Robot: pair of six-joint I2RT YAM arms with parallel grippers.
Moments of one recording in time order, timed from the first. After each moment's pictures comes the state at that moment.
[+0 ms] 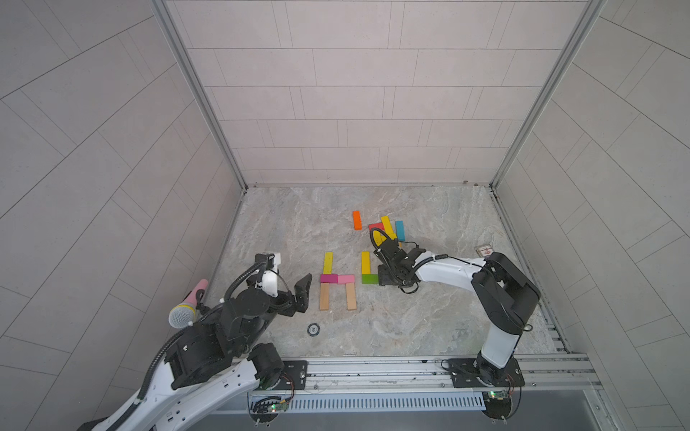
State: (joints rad) left arm -0.91 0.40 0.85 -0.90 -0.51 -0.45; right arm 0.73 1.79 1.07 -0.51 0.18 0.72
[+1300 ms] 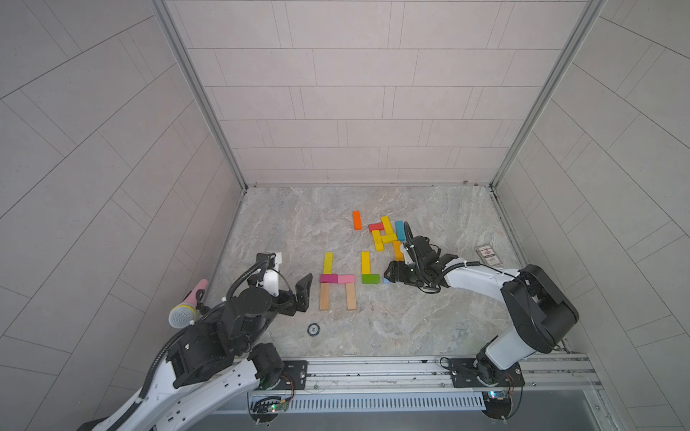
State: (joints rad) left arm -0.90 0.41 0.85 -0.90 -0.51 -0.45; right arm 0.54 1.59 0.81 -0.22 -0.22 0.69
